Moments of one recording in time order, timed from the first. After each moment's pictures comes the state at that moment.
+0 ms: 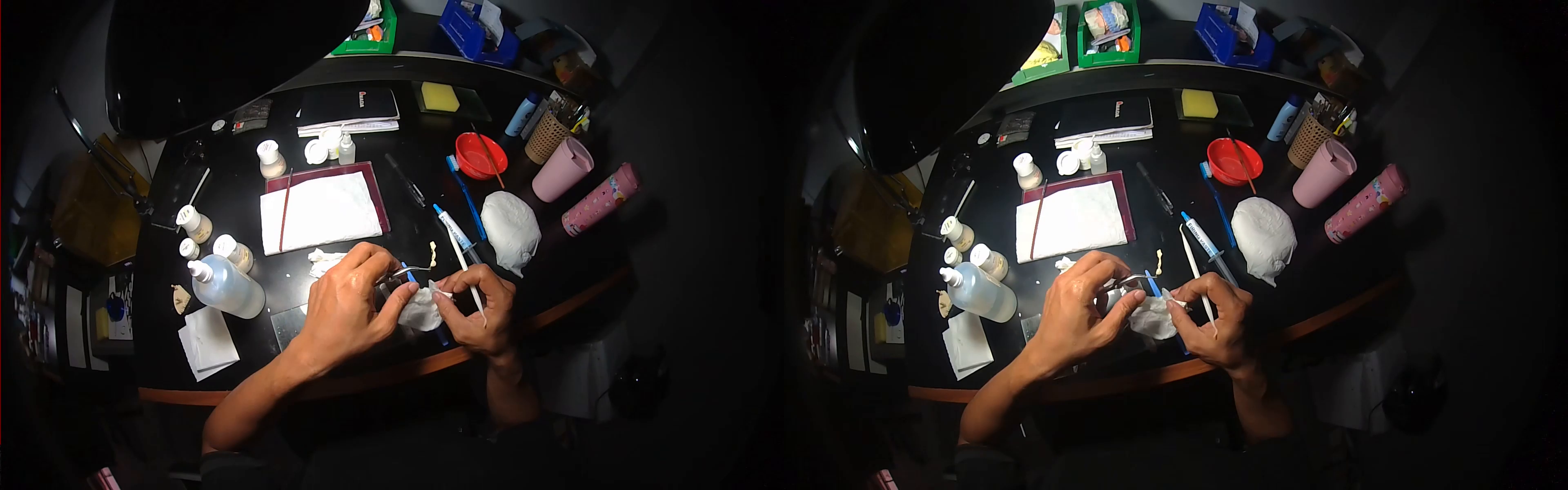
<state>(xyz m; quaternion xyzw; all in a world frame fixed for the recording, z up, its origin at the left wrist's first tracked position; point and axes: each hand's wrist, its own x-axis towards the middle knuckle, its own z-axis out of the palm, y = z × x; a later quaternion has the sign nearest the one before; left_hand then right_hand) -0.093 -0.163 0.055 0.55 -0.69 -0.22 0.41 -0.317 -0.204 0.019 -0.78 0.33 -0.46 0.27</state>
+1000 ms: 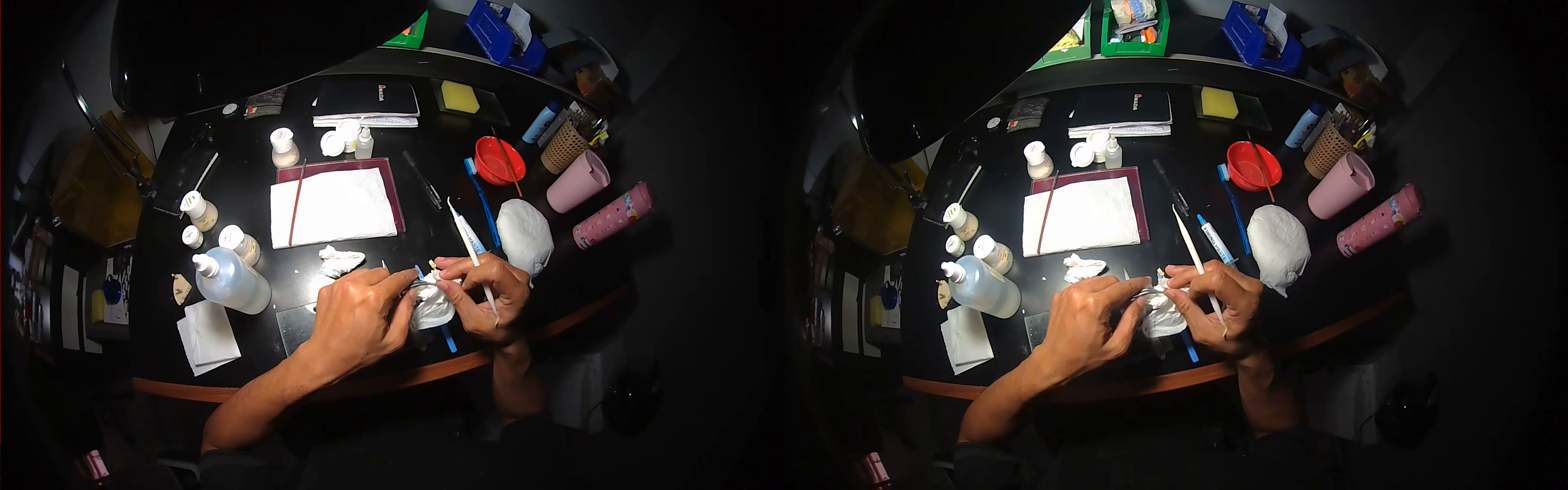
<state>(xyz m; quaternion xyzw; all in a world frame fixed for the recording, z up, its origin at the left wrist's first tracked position) -0.089 -0.159 0.036 0.56 -0.72 -0.15 0.38 -0.299 -0.236 0.027 -0.81 0.21 -0.49 0.26</state>
